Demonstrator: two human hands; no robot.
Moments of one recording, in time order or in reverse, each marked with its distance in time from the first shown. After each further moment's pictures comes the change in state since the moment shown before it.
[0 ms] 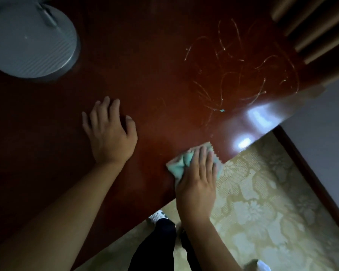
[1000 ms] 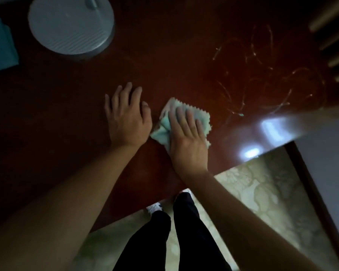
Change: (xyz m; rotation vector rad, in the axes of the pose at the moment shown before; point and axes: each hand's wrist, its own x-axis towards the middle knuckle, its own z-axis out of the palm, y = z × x) left_hand 0.003 -0.001 -0.001 0.007 0.013 -0.042; right_hand 0.077 -0.037 0.009 -0.018 -0.198 -0.507
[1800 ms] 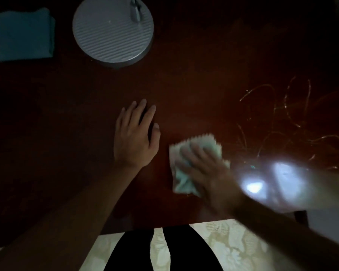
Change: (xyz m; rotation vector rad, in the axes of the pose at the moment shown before) left_hand 0.002 0.001 0.001 0.005 0.006 -0.092; right_hand 0.052 0.093 -0.031 0.066 -0.275 -0.865
